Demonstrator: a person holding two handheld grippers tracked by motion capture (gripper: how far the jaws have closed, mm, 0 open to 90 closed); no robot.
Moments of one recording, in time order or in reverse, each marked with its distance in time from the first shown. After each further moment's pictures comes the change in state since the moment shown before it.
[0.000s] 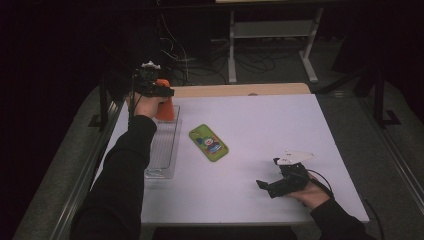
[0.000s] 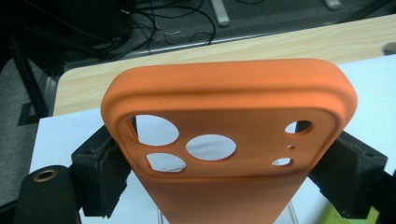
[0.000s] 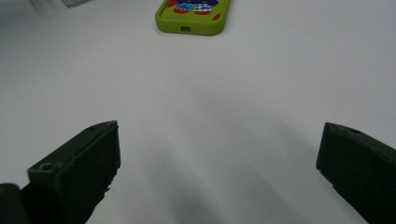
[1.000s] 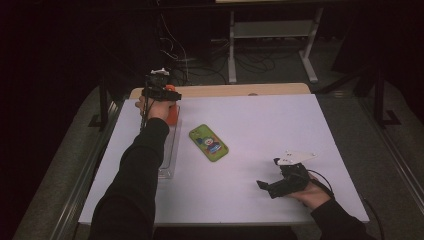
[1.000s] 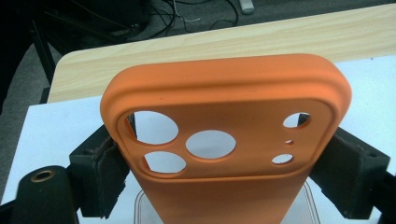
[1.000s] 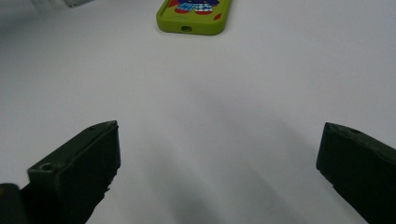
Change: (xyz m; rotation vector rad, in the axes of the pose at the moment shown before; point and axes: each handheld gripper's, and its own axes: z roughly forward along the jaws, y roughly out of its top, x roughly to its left) left arm -0.014 -0.010 0.043 0.043 0.093 -0.031; right arm 0.000 -0.001 -0.001 -0.002 0.001 -0.002
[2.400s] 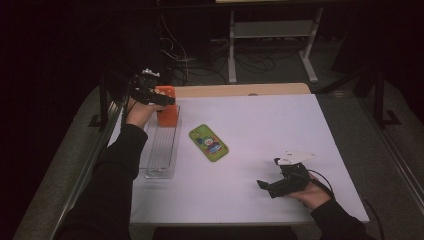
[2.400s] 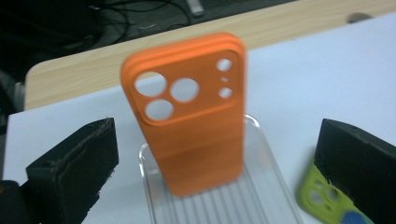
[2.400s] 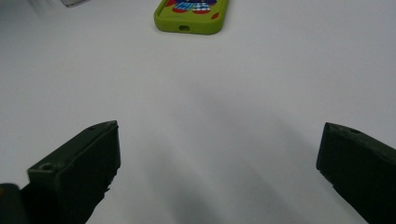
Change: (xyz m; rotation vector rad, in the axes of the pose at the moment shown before) left arm 0.025 -0.015 -0.061 -0.027 -0.238 0.118; right arm 0.000 0.000 -0.001 0.006 -0.005 0.007
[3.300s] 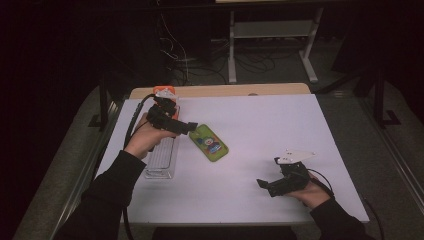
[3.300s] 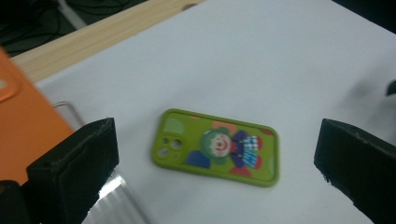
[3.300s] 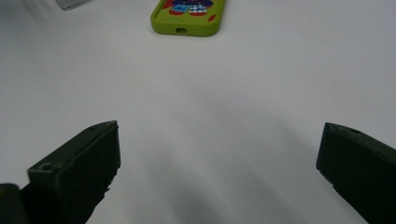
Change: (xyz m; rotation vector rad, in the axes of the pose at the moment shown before) left arm -0.085 -0.044 -0.044 -0.081 -0.359 0.226; right arm -0.001 0.002 0.000 0.001 -0.008 0.010
